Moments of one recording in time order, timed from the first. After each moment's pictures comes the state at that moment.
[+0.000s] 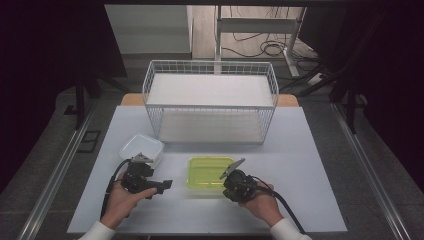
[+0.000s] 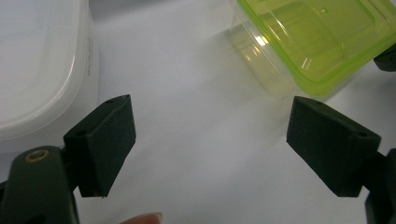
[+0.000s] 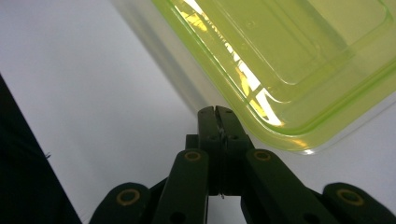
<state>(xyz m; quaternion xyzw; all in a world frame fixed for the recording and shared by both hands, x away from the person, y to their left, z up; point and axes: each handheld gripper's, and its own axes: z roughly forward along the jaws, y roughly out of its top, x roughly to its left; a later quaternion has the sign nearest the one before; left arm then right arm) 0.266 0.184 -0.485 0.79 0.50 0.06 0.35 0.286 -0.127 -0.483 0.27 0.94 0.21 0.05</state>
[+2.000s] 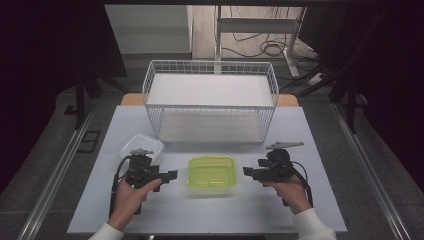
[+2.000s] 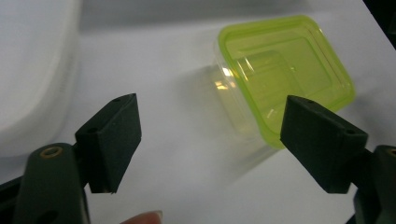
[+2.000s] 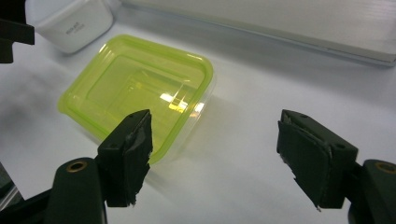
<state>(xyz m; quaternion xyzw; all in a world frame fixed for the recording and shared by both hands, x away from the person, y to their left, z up) 0.274 0.171 -0.472 0.72 0.57 0.02 0.39 0.320 -0.218 -0.446 0.45 0.81 0.38 0.05</state>
